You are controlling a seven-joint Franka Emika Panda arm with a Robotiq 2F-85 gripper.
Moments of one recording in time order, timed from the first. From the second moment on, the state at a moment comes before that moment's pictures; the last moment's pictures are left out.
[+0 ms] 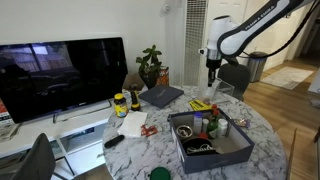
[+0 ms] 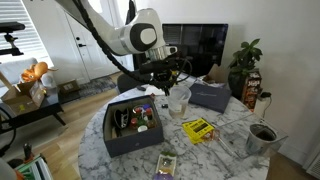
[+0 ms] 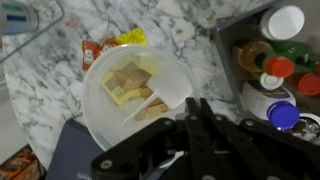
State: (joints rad) arm -0.08 0.12 0.00 -2.21 -0.24 2.46 -0.48
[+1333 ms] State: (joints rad) arm 0.12 0.68 0.07 -1.61 -0.68 2.33 -0.54
